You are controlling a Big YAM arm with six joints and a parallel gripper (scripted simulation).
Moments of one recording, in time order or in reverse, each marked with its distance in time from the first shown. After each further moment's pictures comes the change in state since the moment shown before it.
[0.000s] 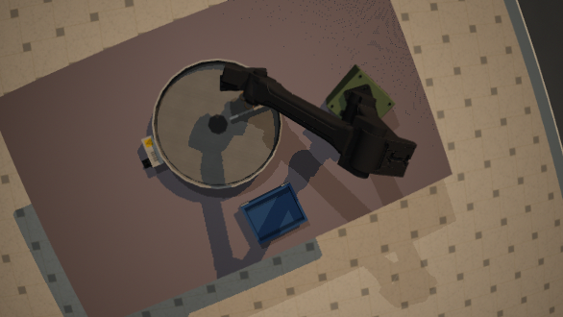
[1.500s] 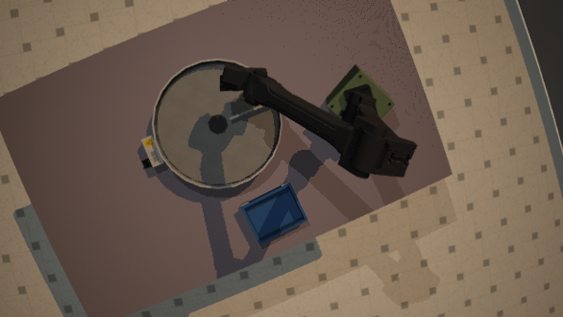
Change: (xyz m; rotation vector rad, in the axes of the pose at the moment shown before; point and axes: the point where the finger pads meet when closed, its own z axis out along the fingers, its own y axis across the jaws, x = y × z) arm 0.000 0.000 -0.001 0.000 -0.001 0.000
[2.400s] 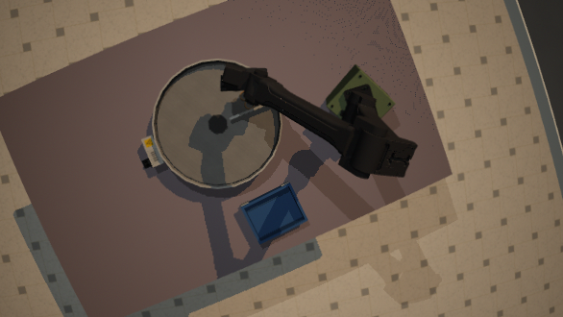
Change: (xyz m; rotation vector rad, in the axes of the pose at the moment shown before) arm 0.002 0.000 0.000 -0.001 0.002 0.001
